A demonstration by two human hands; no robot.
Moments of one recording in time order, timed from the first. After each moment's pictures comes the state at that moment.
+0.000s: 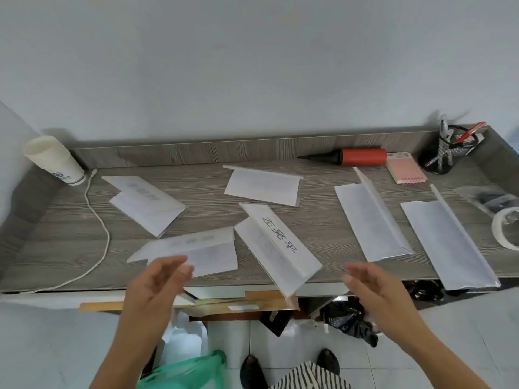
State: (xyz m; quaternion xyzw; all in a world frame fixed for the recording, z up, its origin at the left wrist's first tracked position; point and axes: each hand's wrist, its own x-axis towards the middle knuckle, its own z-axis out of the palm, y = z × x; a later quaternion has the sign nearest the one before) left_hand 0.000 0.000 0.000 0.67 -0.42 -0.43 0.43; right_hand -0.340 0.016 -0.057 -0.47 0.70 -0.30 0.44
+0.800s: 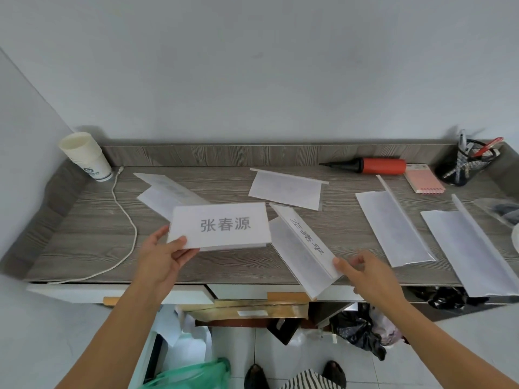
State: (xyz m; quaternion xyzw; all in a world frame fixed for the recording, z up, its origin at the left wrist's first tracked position) left_hand 0.080 -0.070 -0.045 0.57 -0.16 -0.58 0.56; right_hand -0.293 -0.032 -0.078 -0.49 0.79 -0.14 0.33
